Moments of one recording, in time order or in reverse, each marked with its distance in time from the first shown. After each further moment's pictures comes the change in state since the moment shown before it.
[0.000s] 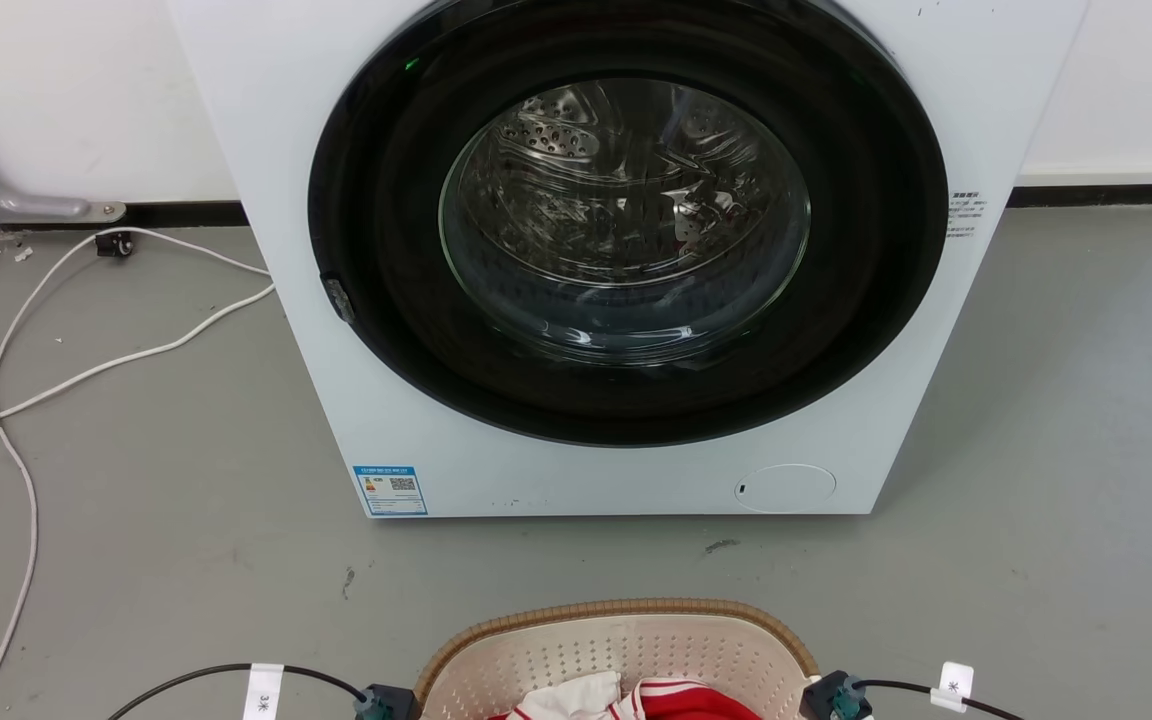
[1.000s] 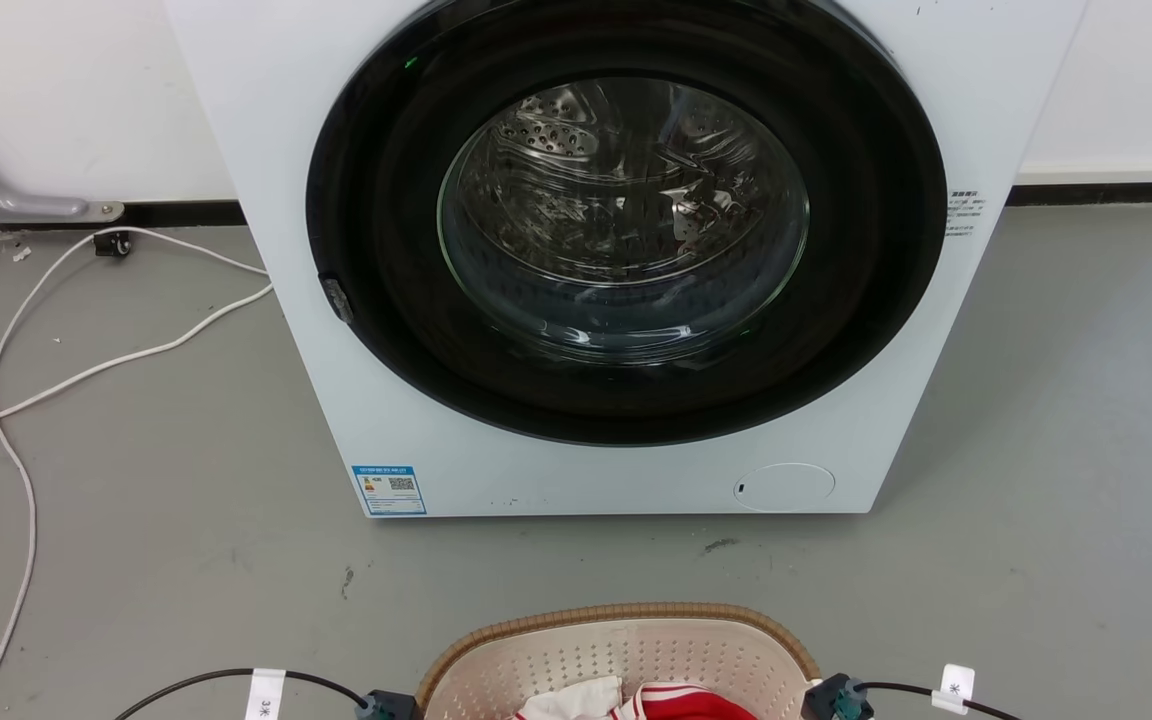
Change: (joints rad) left arm -0.002 0.000 -0.065 0.012 -0.060 0.000 -0.015; right arm 0.000 -0.006 0.031 0.000 0.030 0.000 0.000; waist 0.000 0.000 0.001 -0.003
